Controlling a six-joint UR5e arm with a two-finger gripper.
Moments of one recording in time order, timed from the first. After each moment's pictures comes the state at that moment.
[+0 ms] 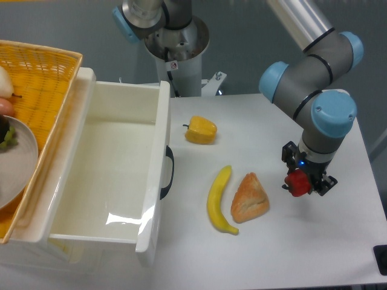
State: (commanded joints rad) arm 2.71 -2.10 -1.40 -1.15 1.58 1.56
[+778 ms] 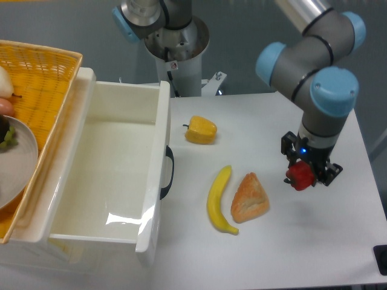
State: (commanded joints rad) arm 2.68 -1.93 -1.38 -1.28 1.52 1.41
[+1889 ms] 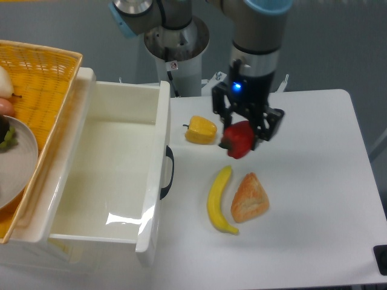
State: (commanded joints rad) arm 2.47 -1.70 -1.38 -1.36 1.36 1.20
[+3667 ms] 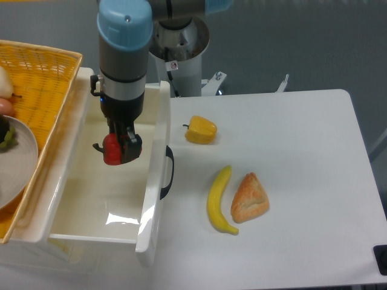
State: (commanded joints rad) arm 2.20 -1.77 -1.47 -1.35 1.34 1.30
